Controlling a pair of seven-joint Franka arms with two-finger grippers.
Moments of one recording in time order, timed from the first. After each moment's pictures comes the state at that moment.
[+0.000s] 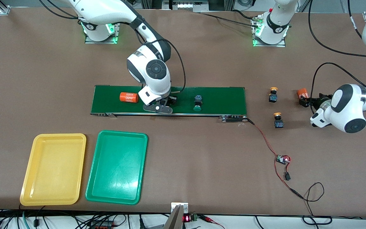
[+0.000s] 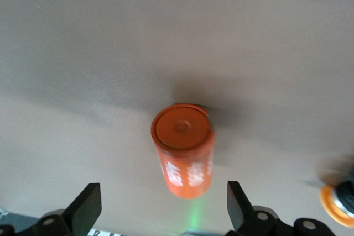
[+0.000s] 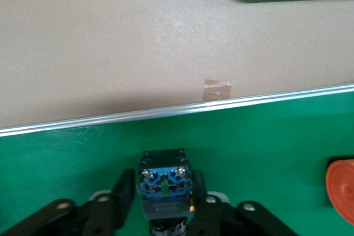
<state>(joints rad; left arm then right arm) 0.73 0.67 -0.55 -1.85 0.46 1.66 -0.27 0.50 0.59 0.24 -1.69 -0.19 2.21 0.96</state>
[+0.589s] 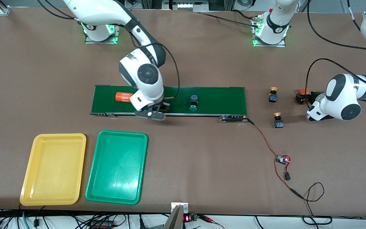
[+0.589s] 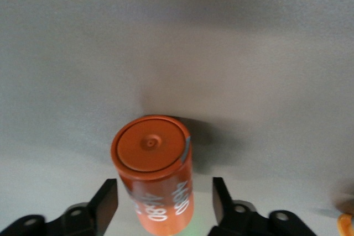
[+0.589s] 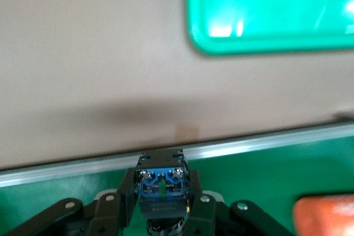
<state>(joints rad) 0.77 0.59 -0.56 -2.03 0.46 1.88 -0.27 0.47 0.57 0.17 -1.61 -0.19 2.14 0.86</state>
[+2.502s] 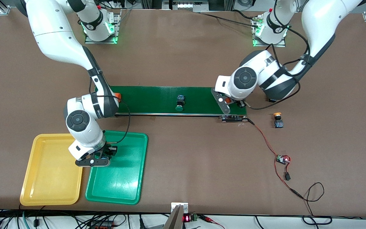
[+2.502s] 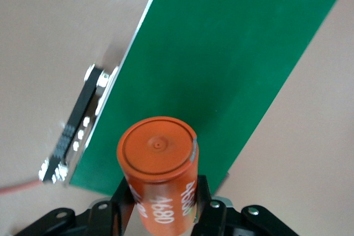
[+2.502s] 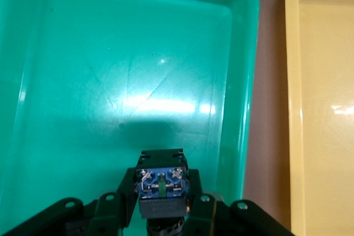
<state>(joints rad) 0.34 0.65 -1.01 -1.83 0.52 1.87 0.26 0.28 0.81 -0.03 -1.39 -0.19 2.39 0.34</state>
